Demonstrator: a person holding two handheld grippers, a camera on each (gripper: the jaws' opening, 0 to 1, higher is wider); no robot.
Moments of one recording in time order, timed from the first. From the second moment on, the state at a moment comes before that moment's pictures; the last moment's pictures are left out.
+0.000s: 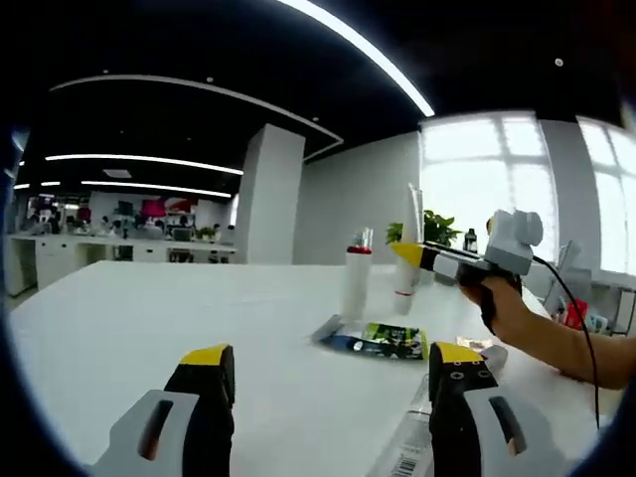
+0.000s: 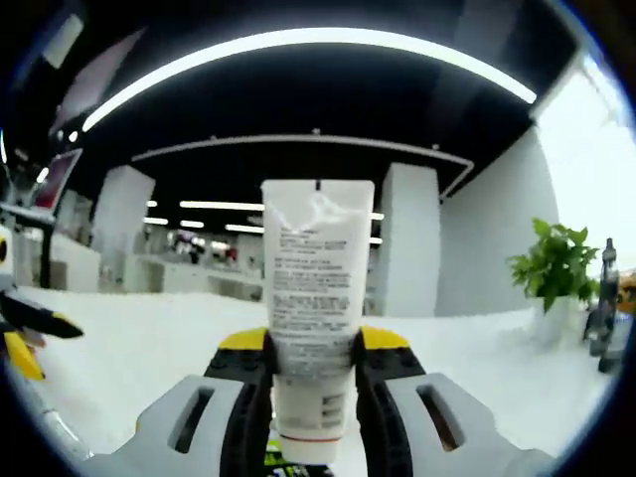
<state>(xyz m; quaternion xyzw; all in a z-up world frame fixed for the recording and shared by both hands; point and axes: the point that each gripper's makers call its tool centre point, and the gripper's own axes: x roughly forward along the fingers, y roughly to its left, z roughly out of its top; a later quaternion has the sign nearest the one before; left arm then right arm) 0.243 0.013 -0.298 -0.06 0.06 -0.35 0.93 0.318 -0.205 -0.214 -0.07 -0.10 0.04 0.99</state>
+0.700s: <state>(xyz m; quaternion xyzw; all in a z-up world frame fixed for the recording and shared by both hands) 0.252 0.018 -0.296 -0.05 0.06 -0.33 0.94 0.344 -0.243 -0.245 -0.05 -0.06 -0.01 1.00</state>
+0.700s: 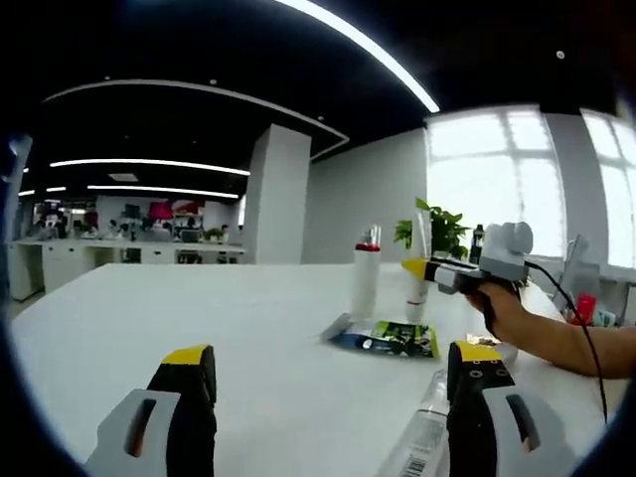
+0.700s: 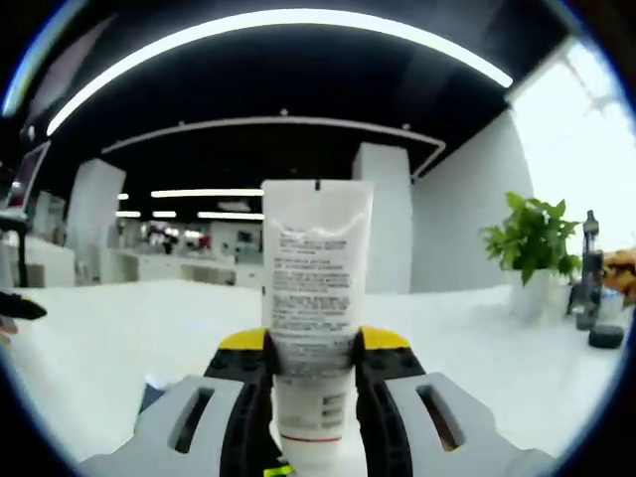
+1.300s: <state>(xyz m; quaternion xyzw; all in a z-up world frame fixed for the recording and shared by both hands) 0.250 0.015 -0.298 -0.05 0.06 -0.34 0.94 0.340 -0.243 -0.248 -0.07 -0.06 -0.02 1.00</state>
